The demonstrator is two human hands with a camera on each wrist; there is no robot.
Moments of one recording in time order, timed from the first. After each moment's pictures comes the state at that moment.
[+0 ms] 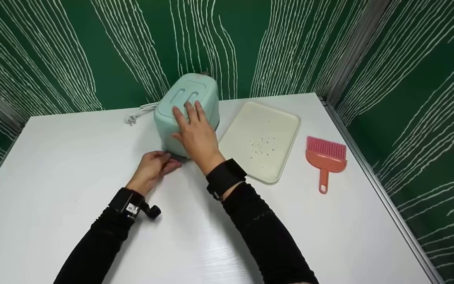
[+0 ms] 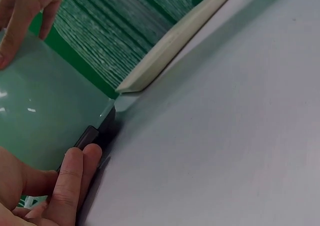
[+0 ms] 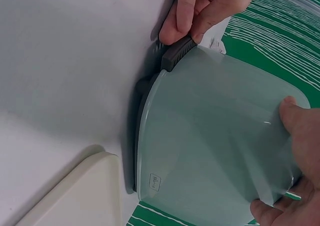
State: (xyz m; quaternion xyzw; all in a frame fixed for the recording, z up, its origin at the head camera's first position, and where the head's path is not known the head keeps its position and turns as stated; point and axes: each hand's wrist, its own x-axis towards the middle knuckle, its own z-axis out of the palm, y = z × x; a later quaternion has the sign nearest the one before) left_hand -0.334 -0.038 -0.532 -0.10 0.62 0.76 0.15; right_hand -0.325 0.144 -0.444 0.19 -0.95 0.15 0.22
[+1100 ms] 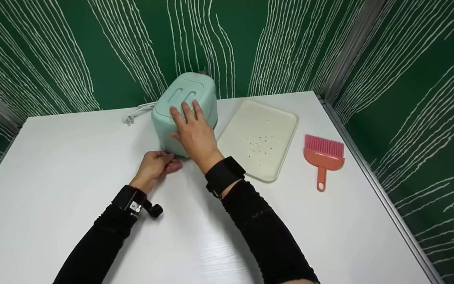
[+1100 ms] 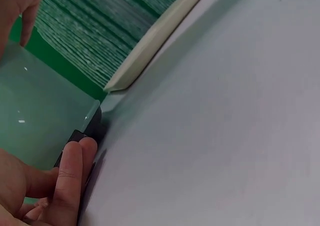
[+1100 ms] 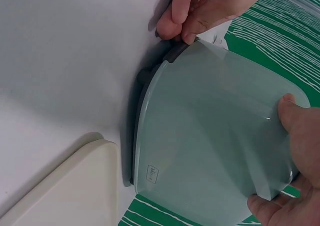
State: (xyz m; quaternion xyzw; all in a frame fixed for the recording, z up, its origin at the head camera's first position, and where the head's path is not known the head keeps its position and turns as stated) left_hand -0.333 -0.030 -0.532 -0.10 0.65 0.74 0.14; right_hand -0.326 0.146 -0.443 0.20 -0.95 0.12 0.22
